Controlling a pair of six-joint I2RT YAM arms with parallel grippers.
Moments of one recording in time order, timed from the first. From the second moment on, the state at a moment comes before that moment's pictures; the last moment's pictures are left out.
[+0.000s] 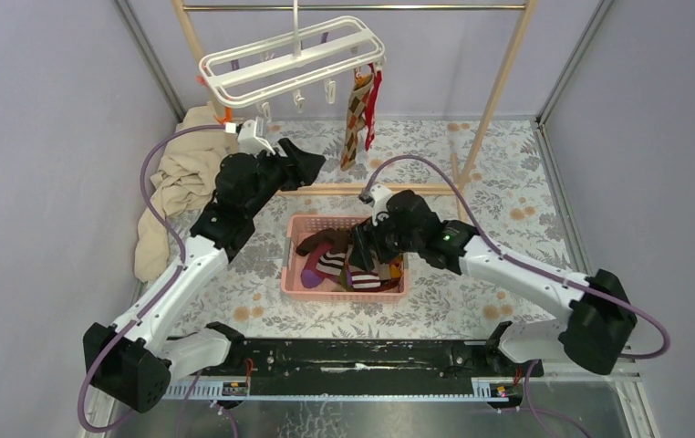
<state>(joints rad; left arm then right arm) -0.41 1.12 0.97 0.04 0.08 -0.60 0.85 1.34 0.94 -0.31 -0.23 0.32</state>
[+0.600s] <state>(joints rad) -0.46 1.13 0.96 0.04 0.05 -0.59 0.85 1.63 0.90 -0.20 -0.09 0.28</state>
